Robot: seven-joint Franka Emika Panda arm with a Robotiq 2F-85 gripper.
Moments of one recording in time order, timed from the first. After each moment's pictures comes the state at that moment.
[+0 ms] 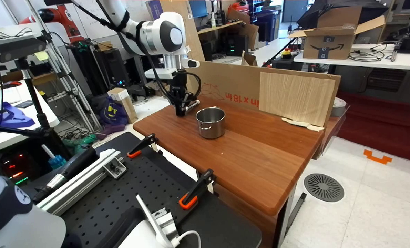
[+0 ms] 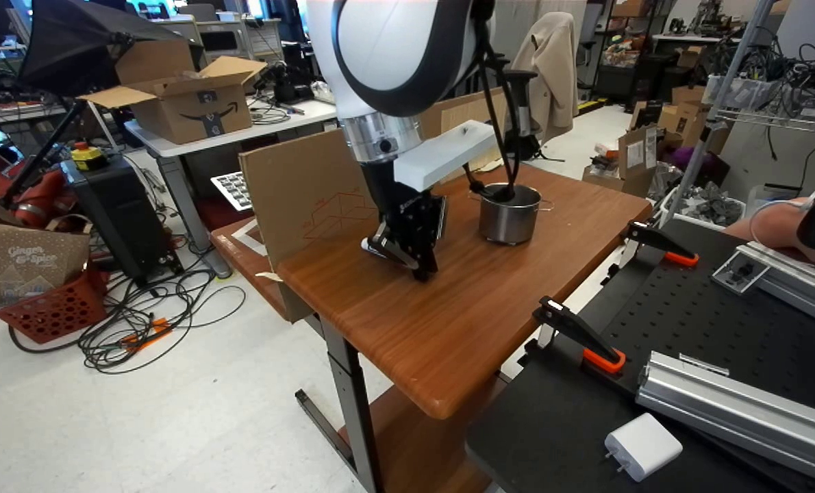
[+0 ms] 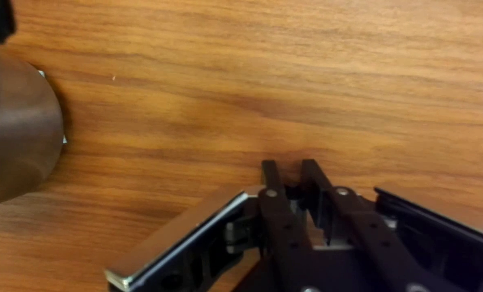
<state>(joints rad) 0.27 0.62 0.11 -1.95 -0.16 2.32 0.32</state>
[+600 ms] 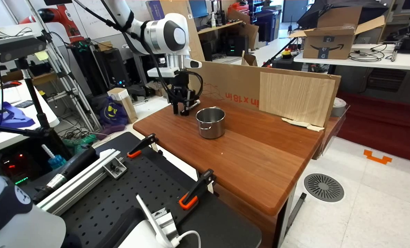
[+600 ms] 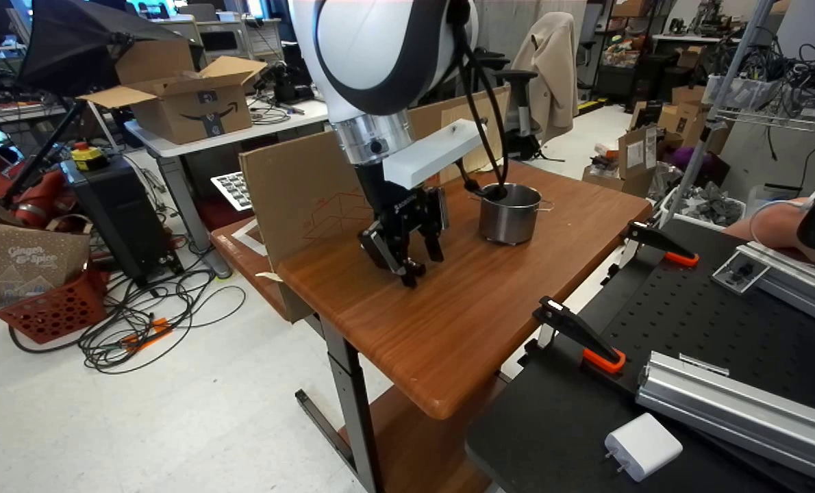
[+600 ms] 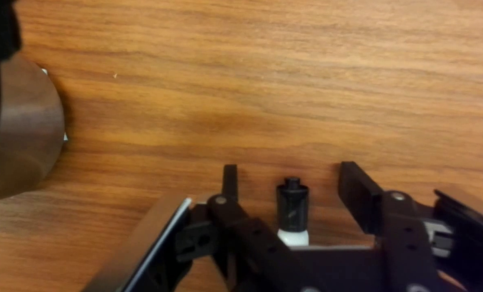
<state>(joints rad) 0.27 0.66 0.11 -1.87 -0.15 2.24 0.31</state>
